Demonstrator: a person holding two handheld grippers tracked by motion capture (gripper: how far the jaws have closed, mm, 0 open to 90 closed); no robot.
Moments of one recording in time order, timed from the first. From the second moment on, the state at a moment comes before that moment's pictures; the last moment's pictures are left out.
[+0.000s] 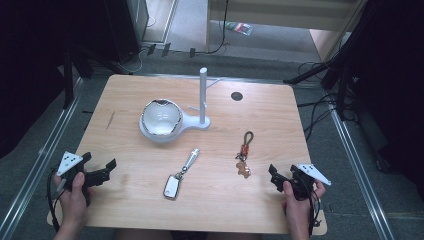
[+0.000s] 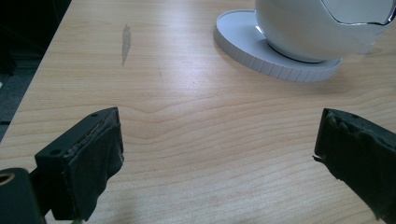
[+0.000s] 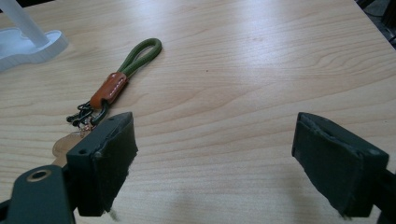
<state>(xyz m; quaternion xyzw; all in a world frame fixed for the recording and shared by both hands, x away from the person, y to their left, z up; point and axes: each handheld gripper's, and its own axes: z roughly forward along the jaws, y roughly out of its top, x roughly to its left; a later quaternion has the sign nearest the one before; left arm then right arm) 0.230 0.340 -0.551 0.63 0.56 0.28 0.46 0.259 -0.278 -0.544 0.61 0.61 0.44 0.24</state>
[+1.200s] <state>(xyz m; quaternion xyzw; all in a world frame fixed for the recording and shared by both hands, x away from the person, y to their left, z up) 0.230 0.342 -0.551 0.62 0.57 0.27 0.46 0.271 -0.237 -0.523 0.60 0.69 0.31 0.25</state>
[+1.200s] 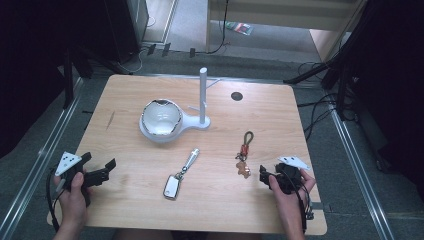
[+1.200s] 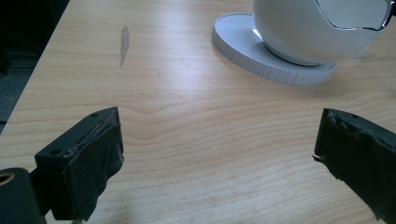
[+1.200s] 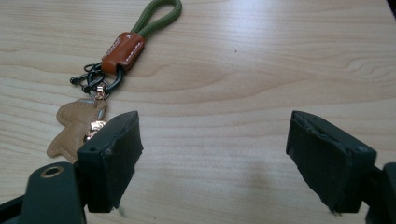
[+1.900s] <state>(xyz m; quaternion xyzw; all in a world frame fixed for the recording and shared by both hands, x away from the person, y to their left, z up) 0.230 0.343 -0.551 0.62 0.57 0.27 0.47 0.306 -0.202 -0.499 0.58 0.75 0.24 0.21</state>
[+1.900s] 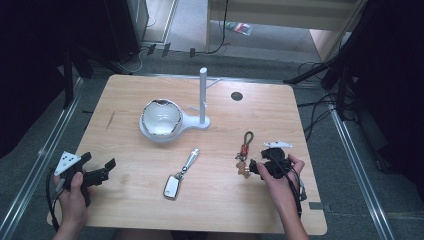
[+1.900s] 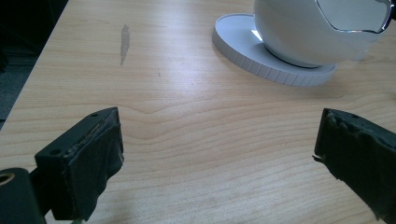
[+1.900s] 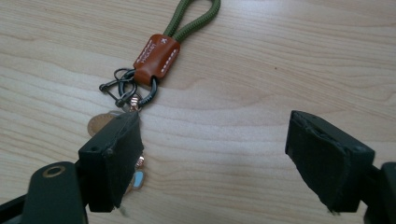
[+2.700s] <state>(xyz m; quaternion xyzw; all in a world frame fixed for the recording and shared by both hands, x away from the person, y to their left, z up) 0.231 0.344 -0.551 0.62 0.57 0.27 0.47 0.363 -0.167 -0.488 0.60 0.78 0.13 0.12</state>
